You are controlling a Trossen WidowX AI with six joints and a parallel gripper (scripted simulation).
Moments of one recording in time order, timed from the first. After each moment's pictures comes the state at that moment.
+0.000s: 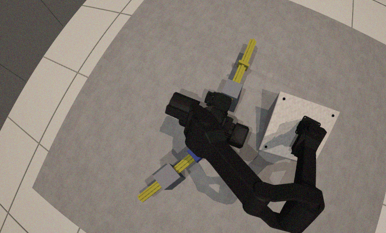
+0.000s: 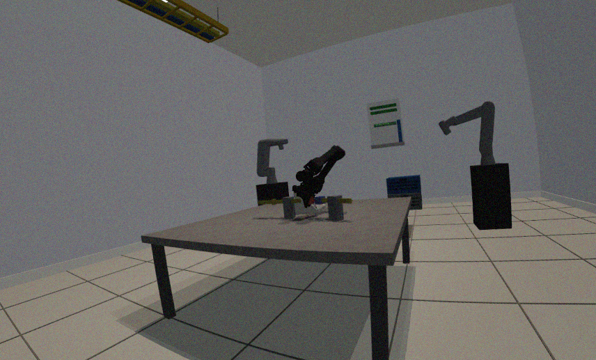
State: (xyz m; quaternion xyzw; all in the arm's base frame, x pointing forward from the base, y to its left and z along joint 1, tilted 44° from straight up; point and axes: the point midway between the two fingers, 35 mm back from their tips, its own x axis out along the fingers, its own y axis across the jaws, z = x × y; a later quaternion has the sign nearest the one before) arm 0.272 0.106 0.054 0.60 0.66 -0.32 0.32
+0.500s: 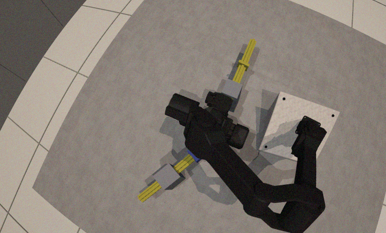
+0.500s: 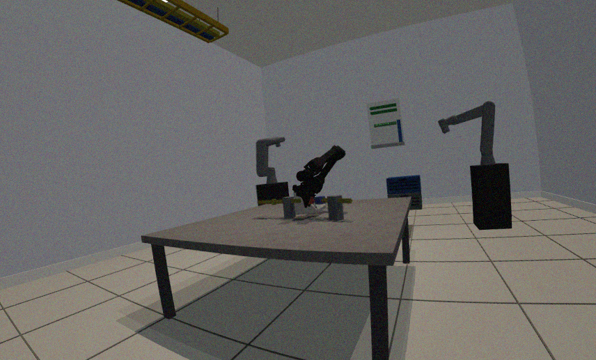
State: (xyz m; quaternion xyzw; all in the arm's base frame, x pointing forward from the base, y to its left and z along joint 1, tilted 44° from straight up) arm 0.271 0.105 0.055 0.60 0.66 -0.33 0.32
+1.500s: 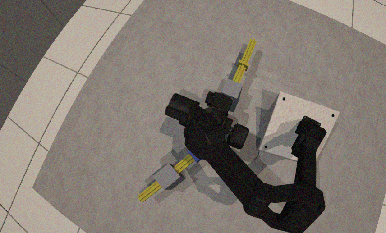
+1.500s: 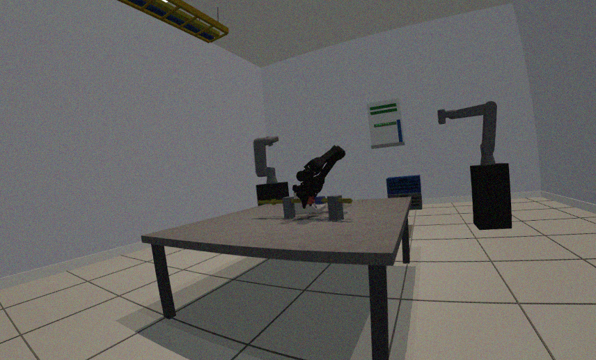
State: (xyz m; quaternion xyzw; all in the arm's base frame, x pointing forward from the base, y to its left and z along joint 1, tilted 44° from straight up) arm 0.271 0.105 0.055 0.60 0.66 -0.33 0.32
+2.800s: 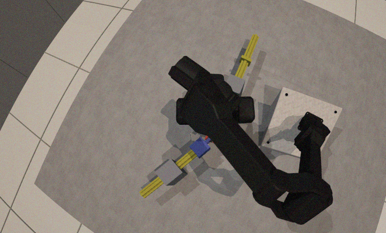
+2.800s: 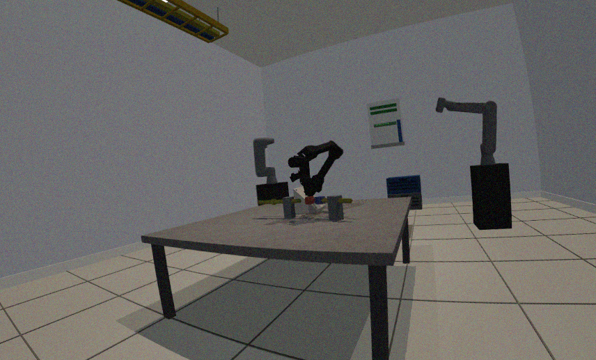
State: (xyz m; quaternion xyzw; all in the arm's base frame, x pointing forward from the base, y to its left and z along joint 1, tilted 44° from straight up) arm 0.284 0.054 0.107 0.56 0.71 -0.13 0.41
